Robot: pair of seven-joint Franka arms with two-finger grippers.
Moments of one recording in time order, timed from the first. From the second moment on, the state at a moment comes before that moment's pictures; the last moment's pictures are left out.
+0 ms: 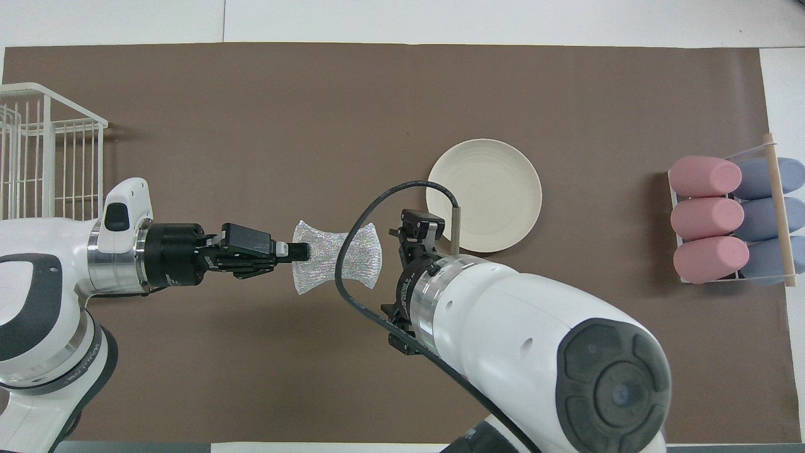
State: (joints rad) left arm -0.19 -0.19 0.02 -2.31 -1.50 1.77 0.25; right arm 0.31 -0.12 0.36 -1.92 0.24 2.21 2.23
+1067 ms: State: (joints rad) left arm -0.23 -0.19 0.02 -2.33 -1.55 1.75 0.30; right arm 0.36 -0.06 0.36 -1.92 0.24 2.30 2.20
